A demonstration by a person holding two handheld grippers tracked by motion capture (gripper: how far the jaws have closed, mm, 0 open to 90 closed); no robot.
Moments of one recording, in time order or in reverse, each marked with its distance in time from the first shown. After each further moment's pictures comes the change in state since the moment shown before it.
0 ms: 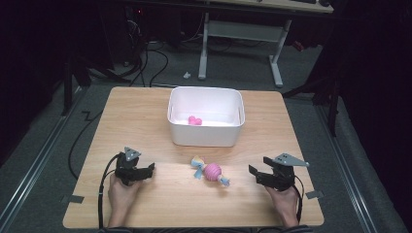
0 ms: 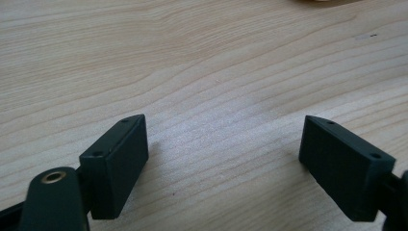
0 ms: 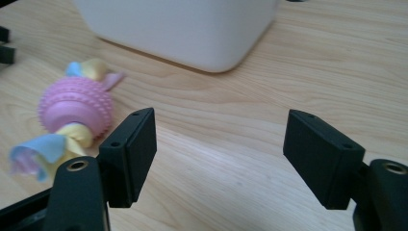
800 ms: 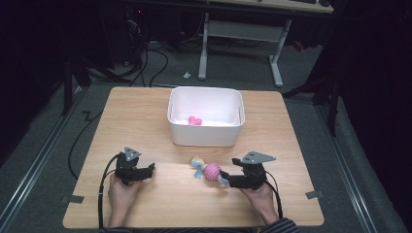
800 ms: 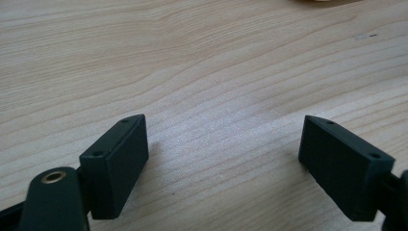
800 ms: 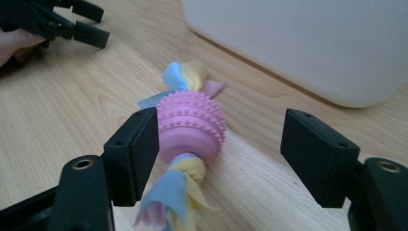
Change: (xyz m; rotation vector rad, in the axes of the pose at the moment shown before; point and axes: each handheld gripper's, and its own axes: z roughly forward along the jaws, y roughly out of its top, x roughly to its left) left arm 0.000 0.000 0.000 -0.001 0.000 -0.001; right arm 0.062 0.023 0.041 0.063 0.208 -0.138
